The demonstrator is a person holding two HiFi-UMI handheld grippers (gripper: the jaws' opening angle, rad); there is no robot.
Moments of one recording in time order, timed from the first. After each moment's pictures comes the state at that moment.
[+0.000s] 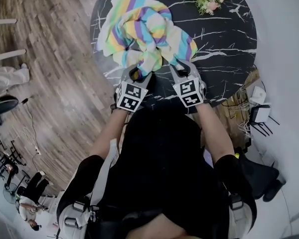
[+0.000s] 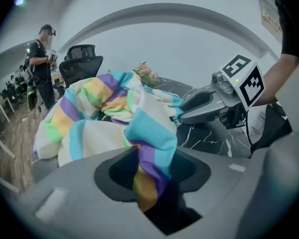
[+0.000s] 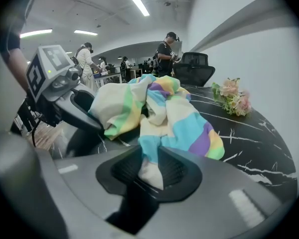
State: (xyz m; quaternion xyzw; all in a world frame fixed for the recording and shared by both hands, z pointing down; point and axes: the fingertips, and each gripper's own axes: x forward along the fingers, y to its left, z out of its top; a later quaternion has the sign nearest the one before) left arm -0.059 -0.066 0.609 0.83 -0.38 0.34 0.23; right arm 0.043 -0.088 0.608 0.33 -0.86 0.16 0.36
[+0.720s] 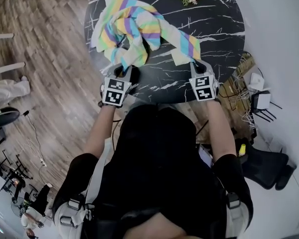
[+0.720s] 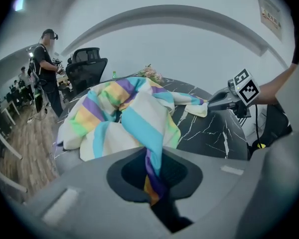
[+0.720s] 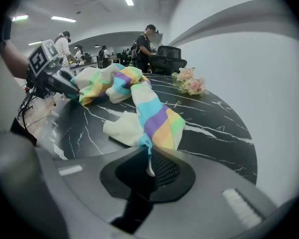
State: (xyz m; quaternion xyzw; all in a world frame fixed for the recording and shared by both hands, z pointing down) left arm -0.104 -0.053 0.590 0.82 -0.39 0.36 0.22; right arm 0.168 -0.054 0.605 0.45 -0.78 0.17 0.41
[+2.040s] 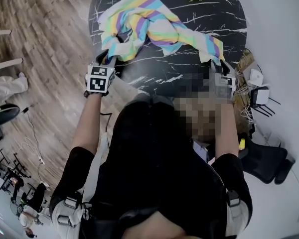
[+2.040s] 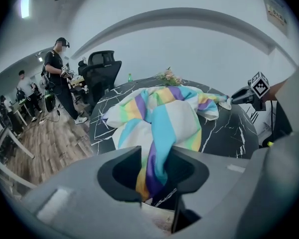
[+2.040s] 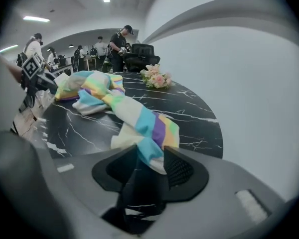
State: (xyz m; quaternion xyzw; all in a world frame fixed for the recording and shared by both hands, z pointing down) left arm -0.199 -0.085 0.576 0.79 -0.44 0.37 0.21; right arm 0.261 -0.034 0.581 0.56 -0.70 0.21 0.40
